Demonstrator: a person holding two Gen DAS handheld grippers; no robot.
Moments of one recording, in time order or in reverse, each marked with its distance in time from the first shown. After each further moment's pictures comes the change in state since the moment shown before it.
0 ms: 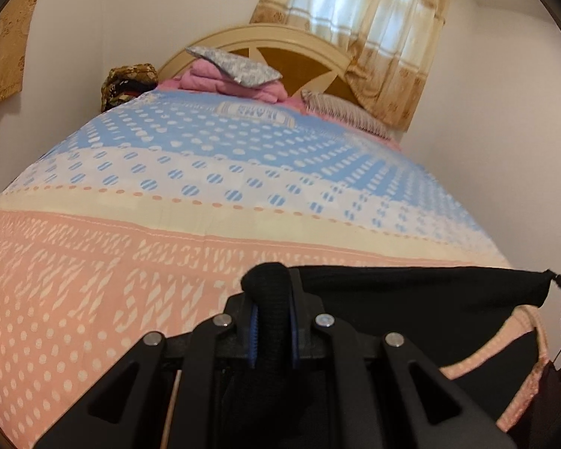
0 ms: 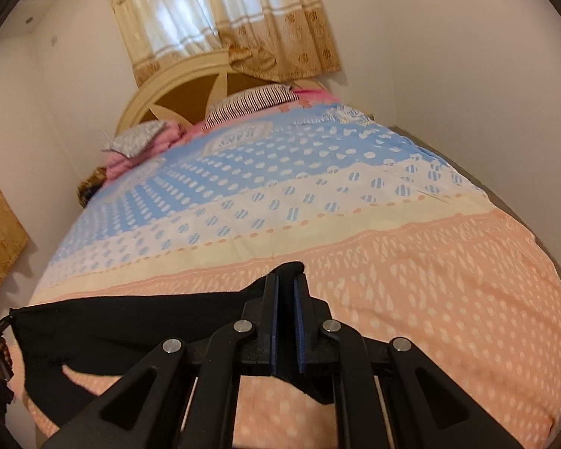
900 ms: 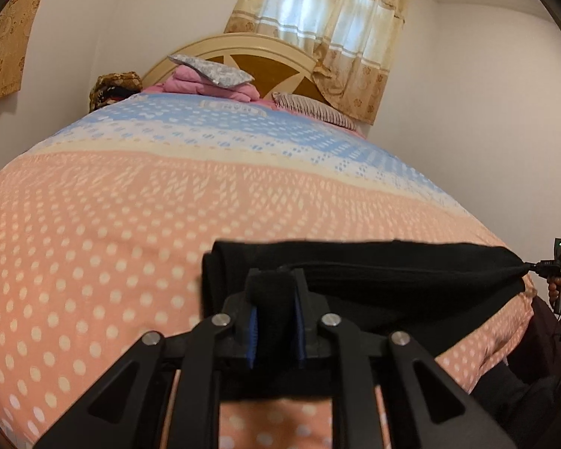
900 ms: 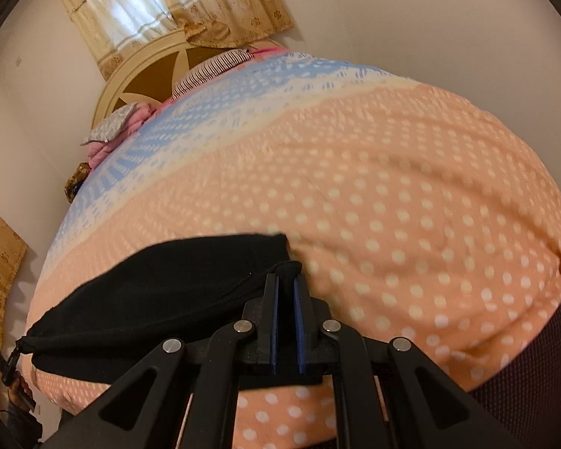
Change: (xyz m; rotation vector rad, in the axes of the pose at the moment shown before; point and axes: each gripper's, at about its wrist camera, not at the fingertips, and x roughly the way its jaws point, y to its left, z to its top) left arm -0.075 0.019 -0.138 0.076 -0.037 -0.092; right arm -0.057 -0.076 -0.151 0.159 0.149 -0.046
